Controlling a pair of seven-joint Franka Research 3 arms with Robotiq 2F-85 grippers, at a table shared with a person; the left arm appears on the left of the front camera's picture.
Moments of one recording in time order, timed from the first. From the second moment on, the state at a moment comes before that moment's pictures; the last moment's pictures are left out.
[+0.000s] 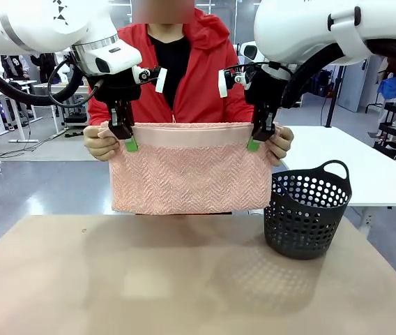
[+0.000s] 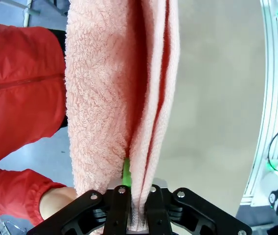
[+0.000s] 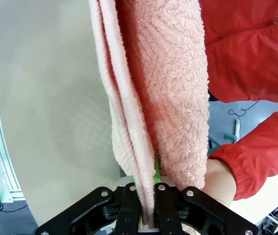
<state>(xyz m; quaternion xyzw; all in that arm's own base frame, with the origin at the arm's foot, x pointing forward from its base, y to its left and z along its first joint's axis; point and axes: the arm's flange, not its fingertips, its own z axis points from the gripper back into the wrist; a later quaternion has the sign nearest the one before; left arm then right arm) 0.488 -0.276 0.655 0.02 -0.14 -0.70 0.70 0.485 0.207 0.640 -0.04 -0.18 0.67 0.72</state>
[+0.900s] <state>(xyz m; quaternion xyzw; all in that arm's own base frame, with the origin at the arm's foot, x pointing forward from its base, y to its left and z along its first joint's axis) 0.438 -0.203 0.745 -0.05 -0.23 -0.62 0.75 0.424 0.123 0.726 0.04 -0.29 0.60 0.74</state>
